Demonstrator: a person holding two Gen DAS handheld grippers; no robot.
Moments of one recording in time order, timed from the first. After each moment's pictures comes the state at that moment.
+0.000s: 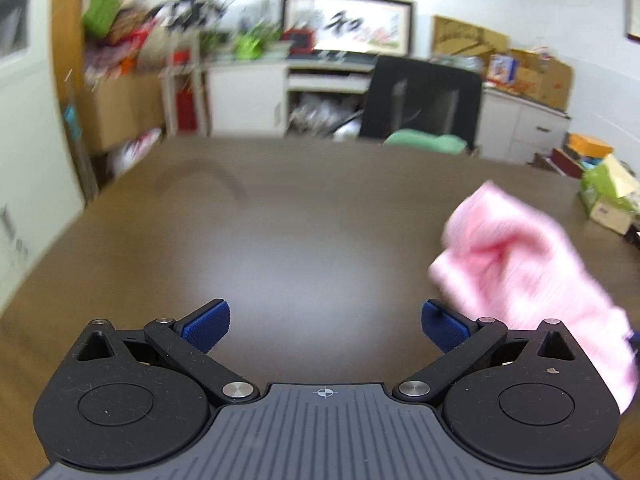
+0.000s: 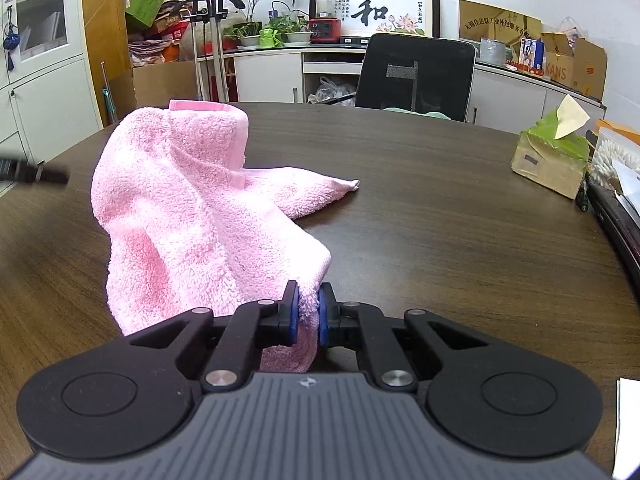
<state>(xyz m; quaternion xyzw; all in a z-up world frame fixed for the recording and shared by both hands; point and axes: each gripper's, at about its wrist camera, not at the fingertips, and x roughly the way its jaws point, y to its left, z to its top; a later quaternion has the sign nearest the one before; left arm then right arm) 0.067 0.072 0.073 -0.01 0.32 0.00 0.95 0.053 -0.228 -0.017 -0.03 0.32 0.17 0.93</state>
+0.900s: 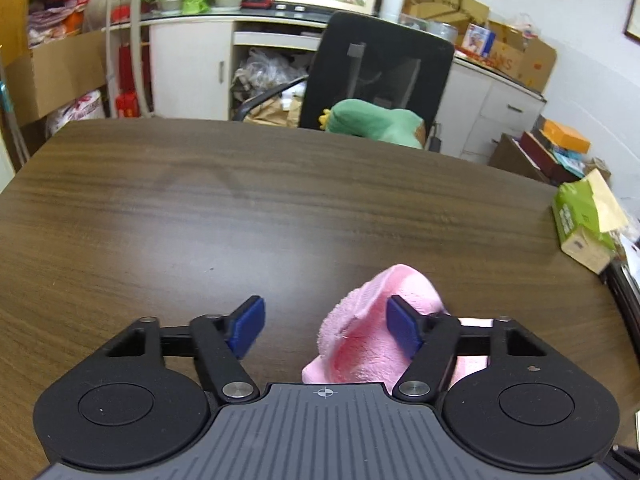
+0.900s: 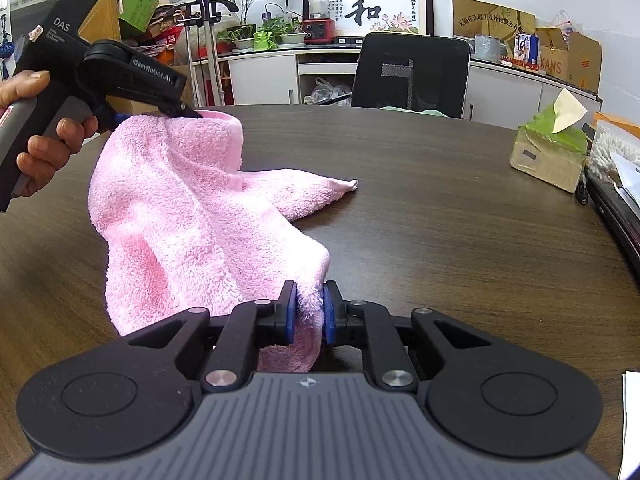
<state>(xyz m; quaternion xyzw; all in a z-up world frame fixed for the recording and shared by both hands) 0.175 0.034 0.060 -0.08 0.40 -0.03 0.91 0.055 -0.229 -0.019 -0.02 0.32 0.17 0.93</state>
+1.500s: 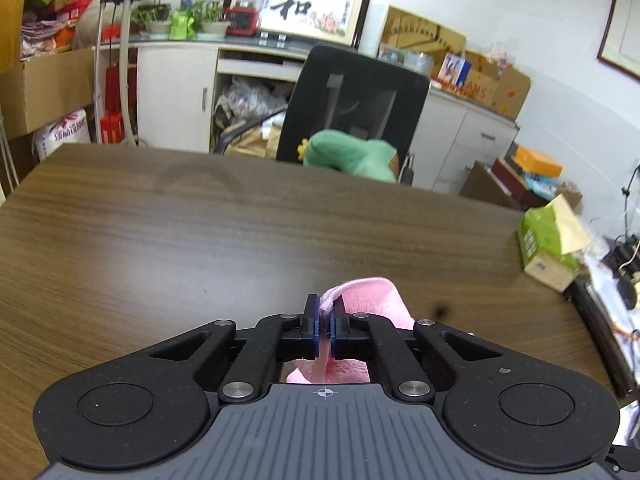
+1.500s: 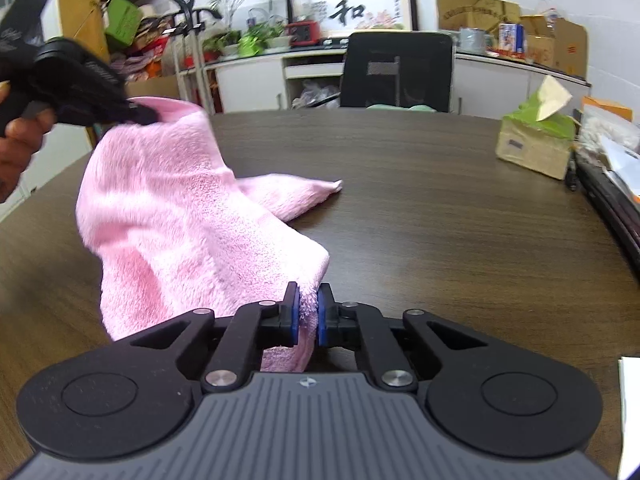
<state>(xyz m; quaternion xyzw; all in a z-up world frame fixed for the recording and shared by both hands) 0.146 0.045 0.099 -0.10 0.34 -0.07 0.93 0.053 -0.246 -0.009 0.02 0.30 0.14 0.94</state>
